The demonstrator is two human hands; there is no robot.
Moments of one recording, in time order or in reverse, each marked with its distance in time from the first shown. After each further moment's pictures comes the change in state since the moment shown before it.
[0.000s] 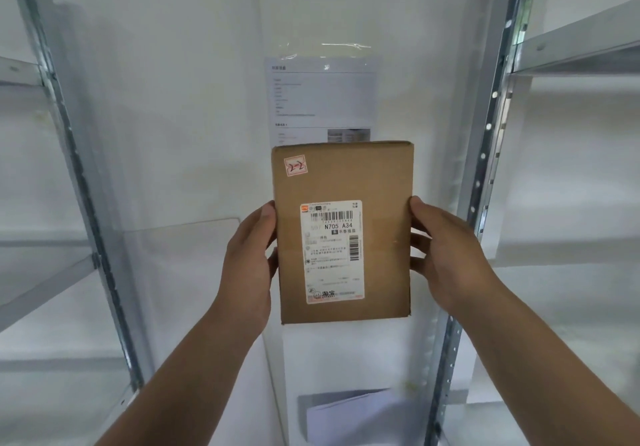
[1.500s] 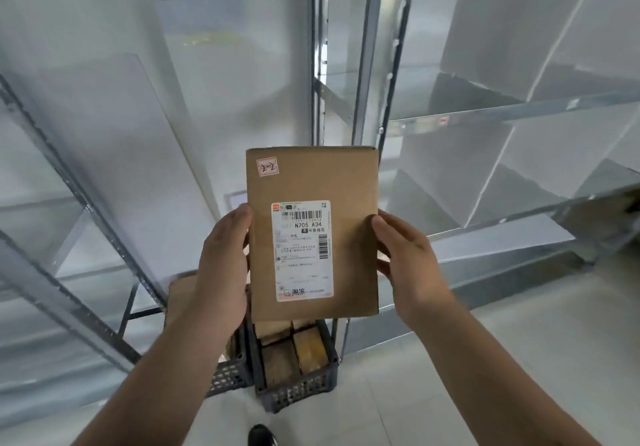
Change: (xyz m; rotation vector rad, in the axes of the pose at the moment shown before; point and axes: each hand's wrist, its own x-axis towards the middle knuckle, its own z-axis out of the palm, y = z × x) left_hand -0.451 -0.012 0.013 0.125 -0.095 -0.481; right_hand -0.459 0.049 -0.209 -0.083 0.275 0.306
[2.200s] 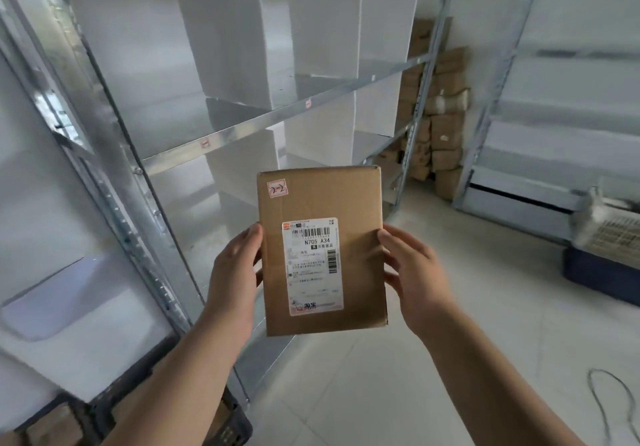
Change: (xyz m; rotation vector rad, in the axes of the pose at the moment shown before) left_hand -0.085 -0.051 0.226 0.155 -0.611 -0.030; right_hand -0.107 -0.022 -0.244 0.208 0.614 -0.124
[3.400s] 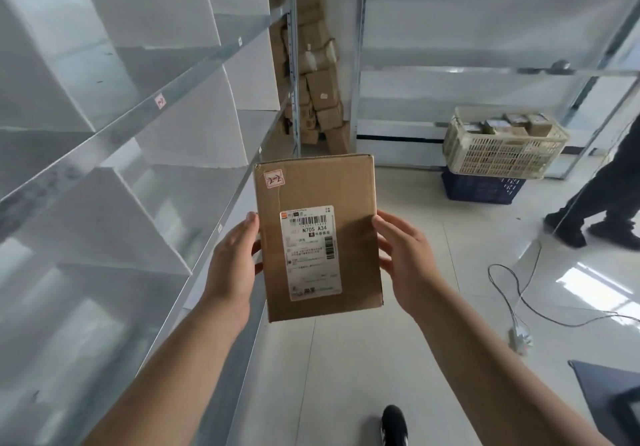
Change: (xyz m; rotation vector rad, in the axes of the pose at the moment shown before) left_hand 0.255 -0.049 0.133 0.083 -0.499 -0.119; right_hand 0.190 0.014 -0.023 0.053 0.409 -0.040
